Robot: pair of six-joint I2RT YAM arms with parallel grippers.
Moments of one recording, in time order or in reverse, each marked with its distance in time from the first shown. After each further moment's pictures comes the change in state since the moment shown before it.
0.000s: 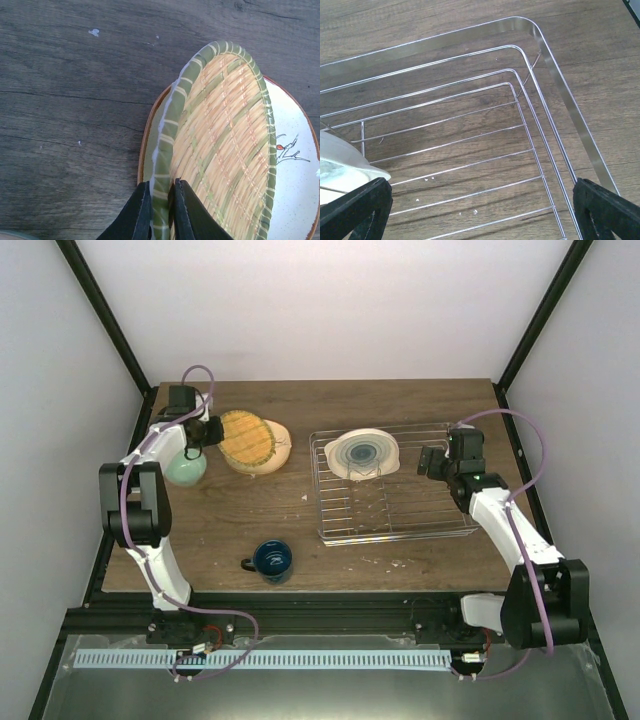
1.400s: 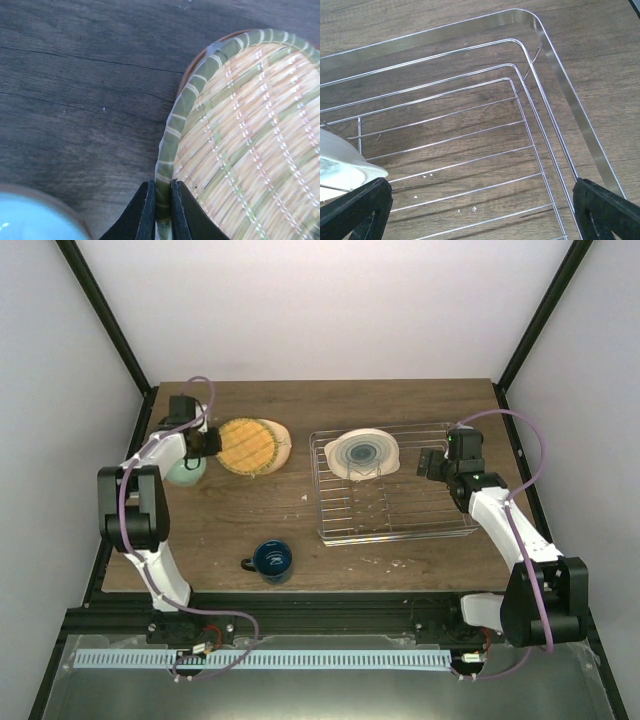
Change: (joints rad) left arm 0.002 -0.012 -0.091 0.023 -0.062 0.007; right arm 0.000 0.011 0.000 -0.007 0.000 0.000
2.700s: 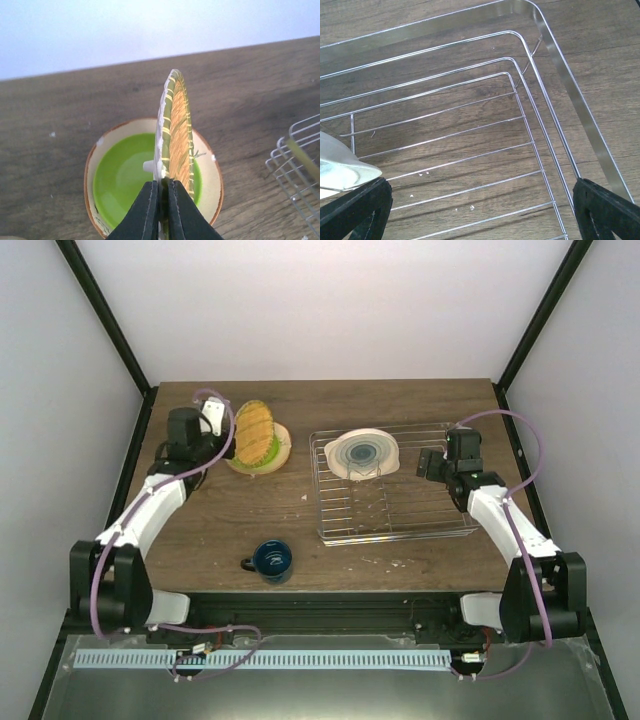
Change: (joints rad) left arm -0.157 -0.475 -0.343 0.352 0.065 0.163; right arm 0.000 0.021 0.000 0.000 0.003 0.003
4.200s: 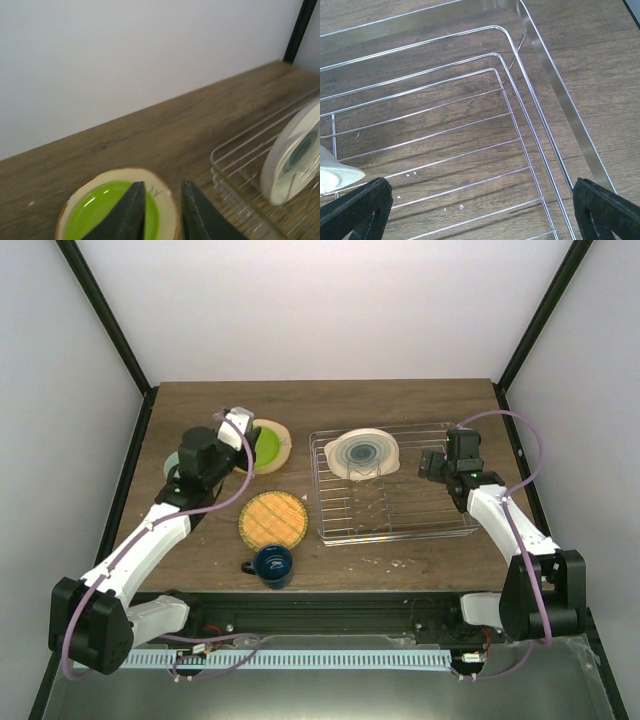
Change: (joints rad) left arm -0.235 -0.254 -0.151 0.194 -0.089 0.114; right arm 0.000 0.011 0.000 -0.010 0.046 0.009
